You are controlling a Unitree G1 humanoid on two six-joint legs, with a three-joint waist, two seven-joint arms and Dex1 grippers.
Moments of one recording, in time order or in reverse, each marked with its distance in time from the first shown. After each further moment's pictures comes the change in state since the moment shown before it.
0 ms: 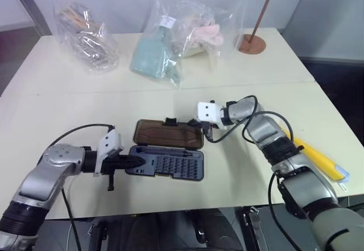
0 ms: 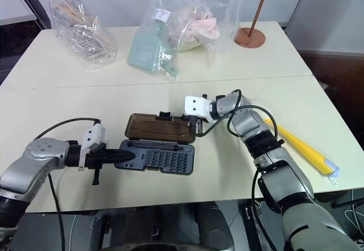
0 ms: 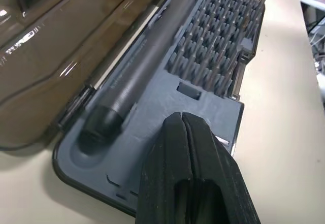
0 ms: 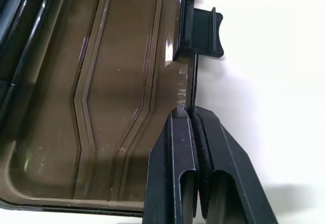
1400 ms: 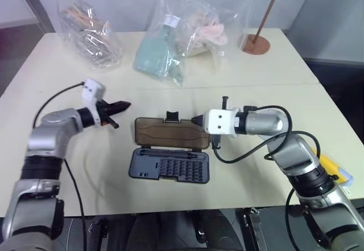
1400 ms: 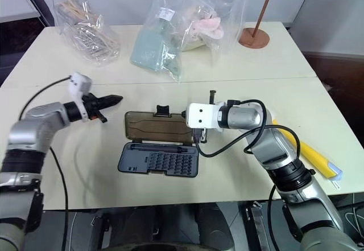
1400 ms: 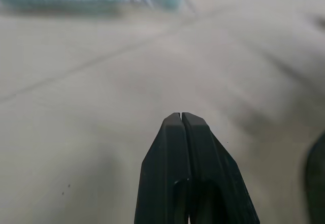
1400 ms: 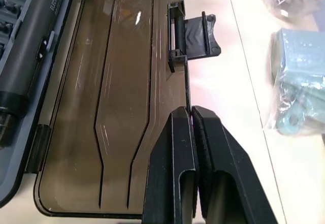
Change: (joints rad) left arm -0.473 -0.164 0.039 0.560 0.019 0.044 0.269; right arm 0.243 -0.144 -0.067 -0.641 -0.006 0.220 -0.131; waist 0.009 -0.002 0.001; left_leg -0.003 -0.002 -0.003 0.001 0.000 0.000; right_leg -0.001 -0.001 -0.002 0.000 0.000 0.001
